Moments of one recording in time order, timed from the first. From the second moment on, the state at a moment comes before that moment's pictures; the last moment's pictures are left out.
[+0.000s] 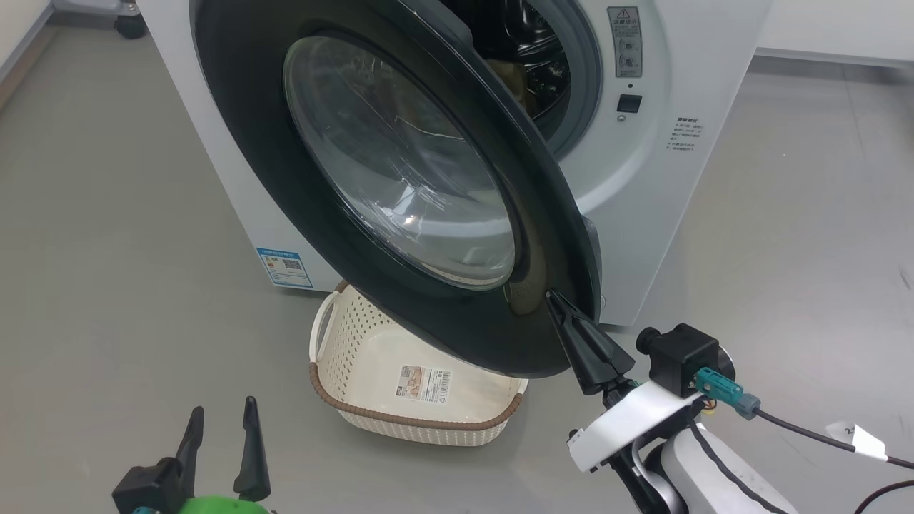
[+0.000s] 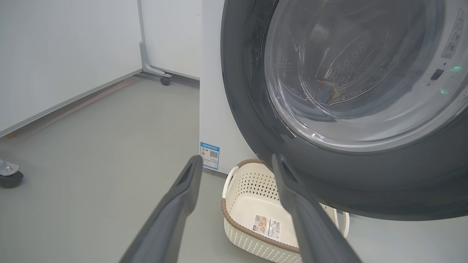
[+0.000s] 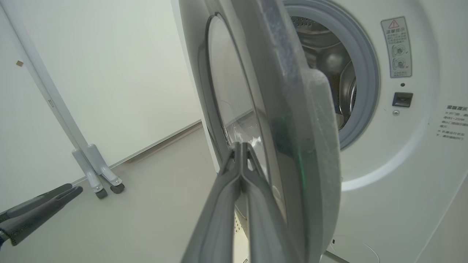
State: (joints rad) left arm -0.02 0.05 -0.20 0.25 -0.33 0.03 -0.26; right arm -0.21 -0.12 0.57 0.19 0.42 0.12 -0.26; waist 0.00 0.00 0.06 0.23
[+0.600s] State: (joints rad) left arm -0.03 0.05 -0.19 0.24 -0.33 0.02 -0.26; right arm -0.27 -0.13 0.51 0.23 0.43 0.12 -0.26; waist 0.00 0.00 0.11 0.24
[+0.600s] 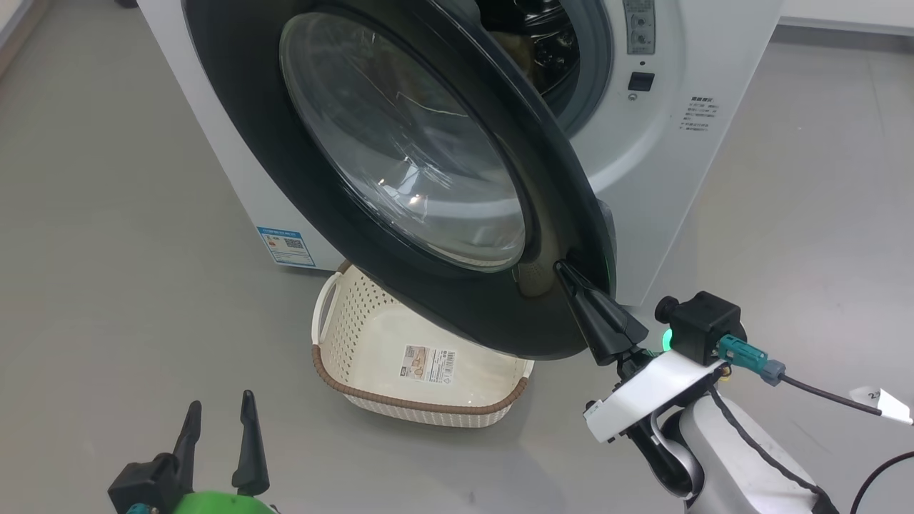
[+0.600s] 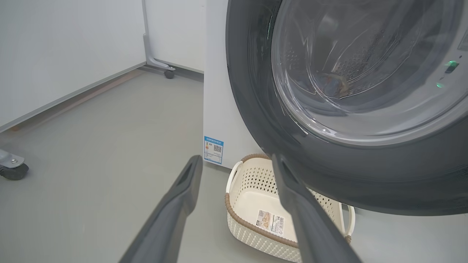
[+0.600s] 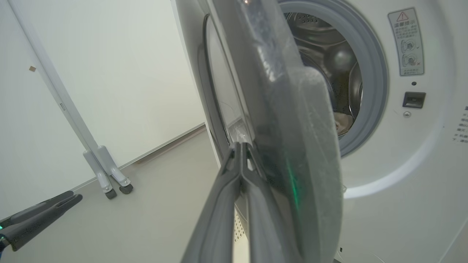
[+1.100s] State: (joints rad) left arm -0.05 0.04 -0.19 0.23 -0.33 0.01 -0.26; right arm -0.34 -0.15 0.41 0.24 0.43 0.13 -0.26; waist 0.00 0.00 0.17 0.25
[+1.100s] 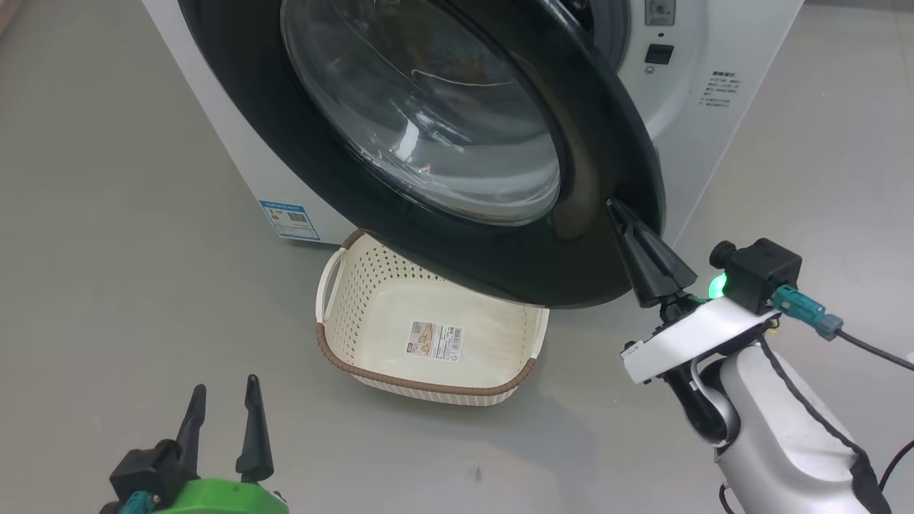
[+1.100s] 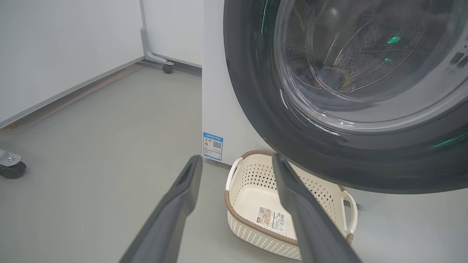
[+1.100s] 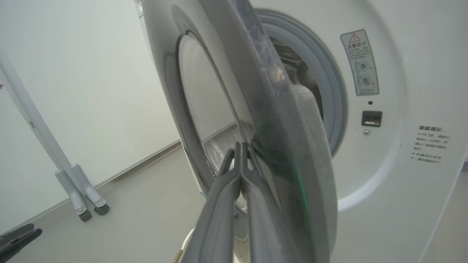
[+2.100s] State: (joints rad) left arm -0.17 0.03 -0.28 0.17 -0.40 0.01 -0.26; right arm -0.61 -0.27 0.25 0.30 0.37 0.13 -0.26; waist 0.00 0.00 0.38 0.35
